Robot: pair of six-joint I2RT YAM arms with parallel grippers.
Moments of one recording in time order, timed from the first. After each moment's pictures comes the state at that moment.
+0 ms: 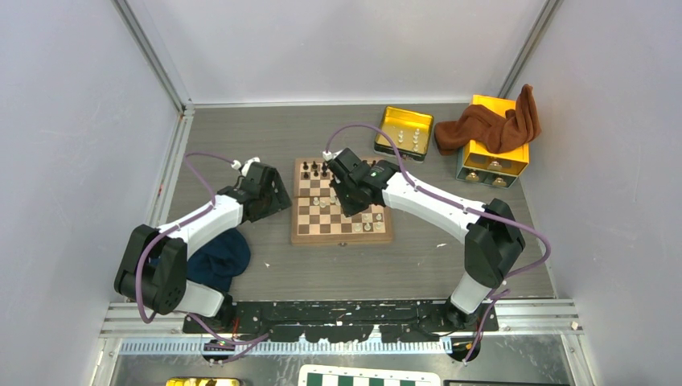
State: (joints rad) left arm -0.40 1.42 0.81 -0.35 -0.22 -0.73; right arm 0.84 1.66 1.36 -0.76 0.11 0.32
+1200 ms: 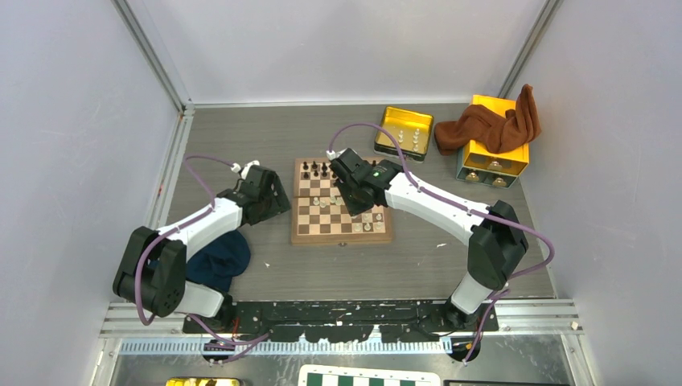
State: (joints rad) left arm -0.40 1.40 0.78 -0.34 -0.21 -0.73; right arm 0.84 1.64 1.36 -0.80 0.18 0.32
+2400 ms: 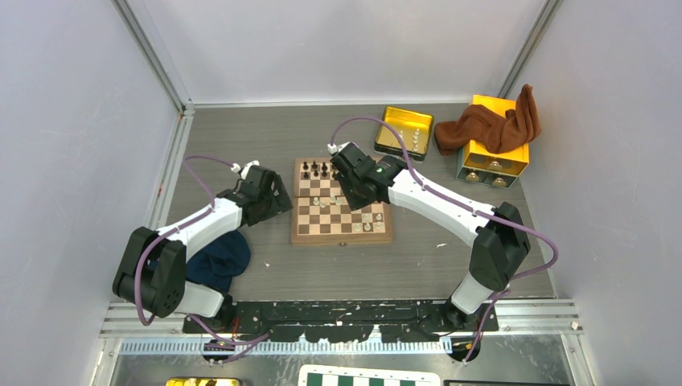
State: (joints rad) left arm -0.40 1.40 0.77 -0.34 -0.21 -0.73; right arm 0.83 1.63 1.40 -0.81 0.21 0.31
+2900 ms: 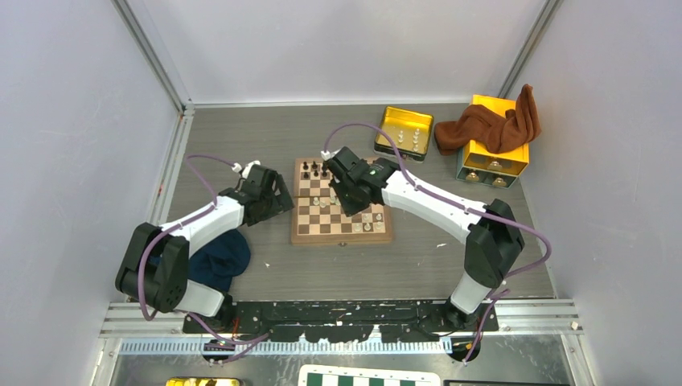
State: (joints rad) left arm -0.40 1.43 0.79 -0.34 -0.21 -0.73; right arm 0.84 1.66 1.40 -0.82 0.13 0.31
